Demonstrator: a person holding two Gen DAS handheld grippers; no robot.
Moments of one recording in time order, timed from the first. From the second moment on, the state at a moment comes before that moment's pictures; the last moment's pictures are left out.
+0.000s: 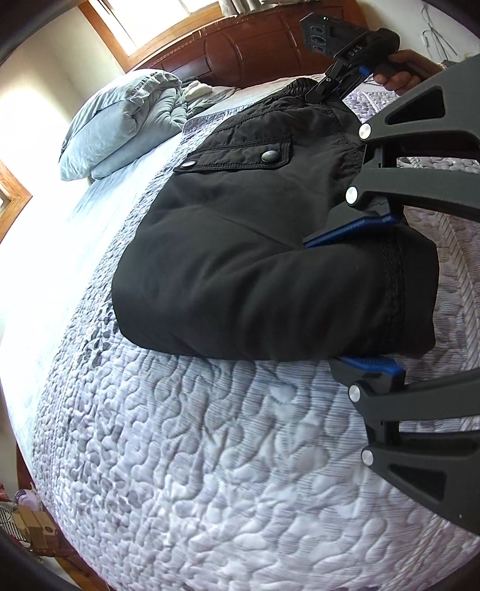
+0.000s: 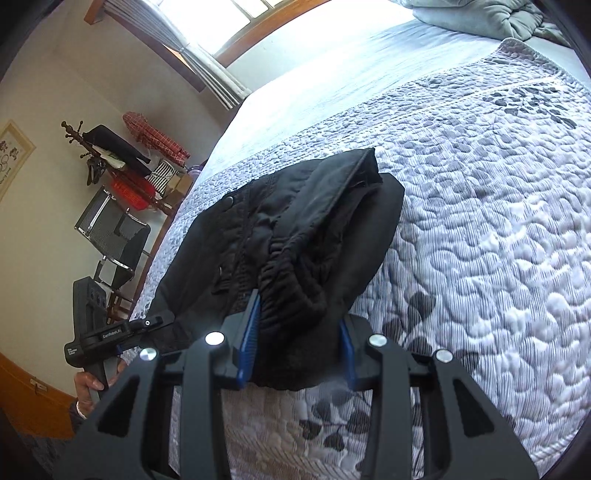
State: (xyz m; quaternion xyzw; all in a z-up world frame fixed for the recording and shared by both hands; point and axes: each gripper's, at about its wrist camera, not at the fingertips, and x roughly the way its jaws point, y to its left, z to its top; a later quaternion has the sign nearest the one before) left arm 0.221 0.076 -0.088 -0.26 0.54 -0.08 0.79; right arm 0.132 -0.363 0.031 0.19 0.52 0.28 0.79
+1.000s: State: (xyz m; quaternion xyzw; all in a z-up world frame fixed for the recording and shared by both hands) left arm 0.230 0.090 -0.105 -0.26 0.54 -0.10 0.79; right arm 0.144 -0.372 0.036 0.19 0.50 0.24 0.81
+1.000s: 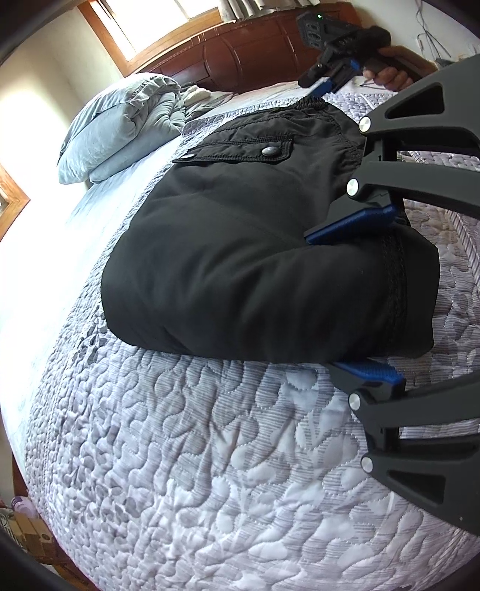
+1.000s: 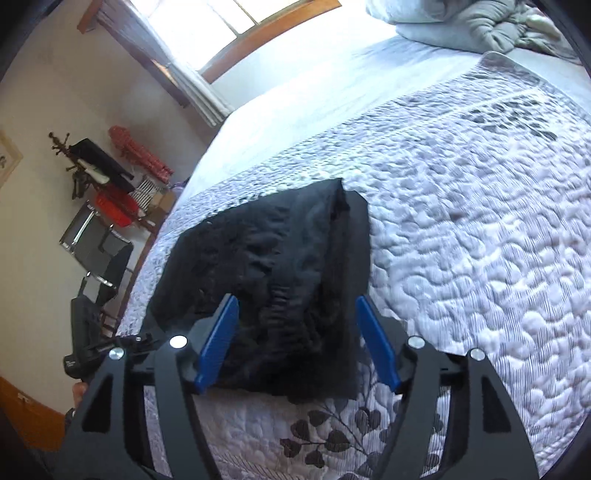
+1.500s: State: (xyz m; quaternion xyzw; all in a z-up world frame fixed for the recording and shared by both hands) left arm 0.219 0.088 -0.105 -0.27 0.54 -0.09 0.79; right arm 0.151 -0.349 0.035 0.13 0.52 0.24 0.81
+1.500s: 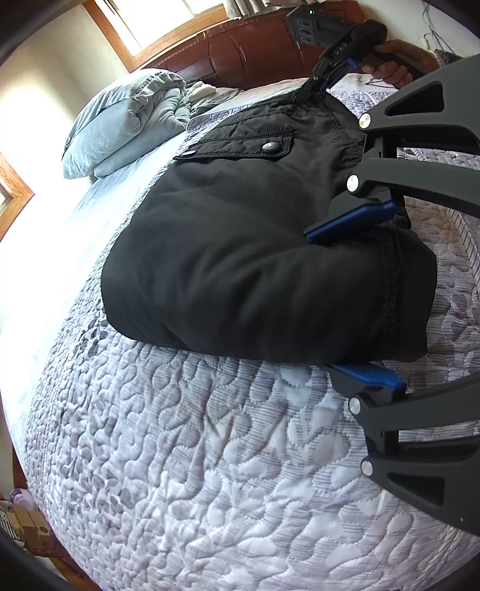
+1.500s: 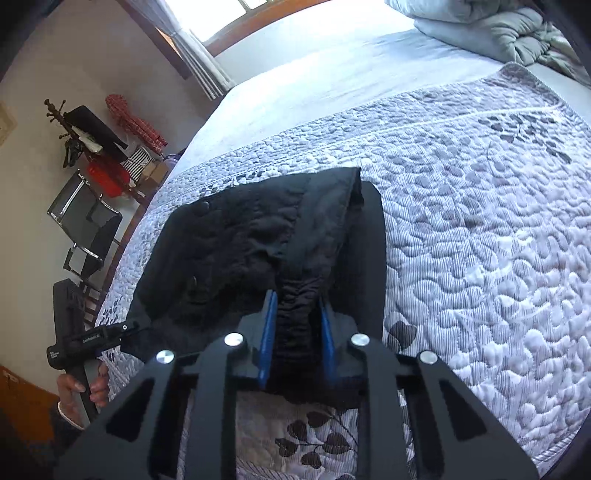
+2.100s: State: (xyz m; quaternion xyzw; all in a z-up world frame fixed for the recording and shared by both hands) left arm 0.213 0.069 -0.089 -0.23 0.54 -0.08 0.81; right arm 0.148 -0.375 0.000 0.17 0.53 0.22 0.80
